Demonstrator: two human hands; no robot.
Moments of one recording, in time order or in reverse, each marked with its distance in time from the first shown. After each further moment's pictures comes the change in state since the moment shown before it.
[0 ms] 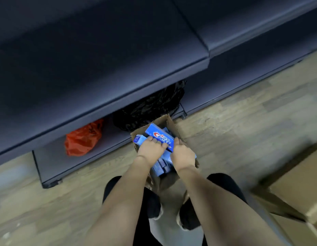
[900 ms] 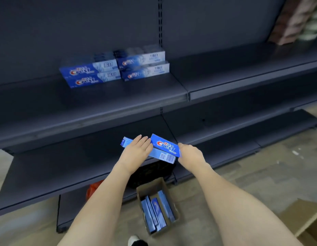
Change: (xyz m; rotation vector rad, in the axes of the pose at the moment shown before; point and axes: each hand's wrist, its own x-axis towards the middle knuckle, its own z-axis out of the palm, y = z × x) left_hand -0.274 -0.041 -0.294 0.278 0.644 -0.287; right_hand -0.222 -0.005 -0.346 -0.089 0.357 -0.252
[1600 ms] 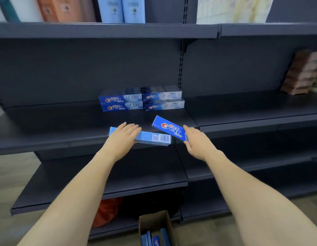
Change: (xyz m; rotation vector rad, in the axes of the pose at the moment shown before) left_hand -0.030 -0.088 -0.098 -0.087 0.179 -0.365; right_hand 0.012 -0.014 -0.133 -0.110 0.351 -0.428
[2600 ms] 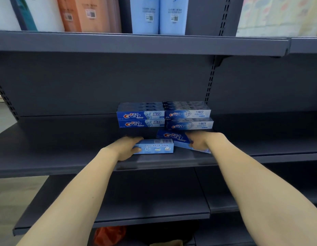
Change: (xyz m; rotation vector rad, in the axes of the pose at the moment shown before) left_hand 0.058 -0.114 0.032 -0.446 -0.489 -0.306; right_hand 0.172 -0.043 -0.023 -0.152 -0.447 -0.046
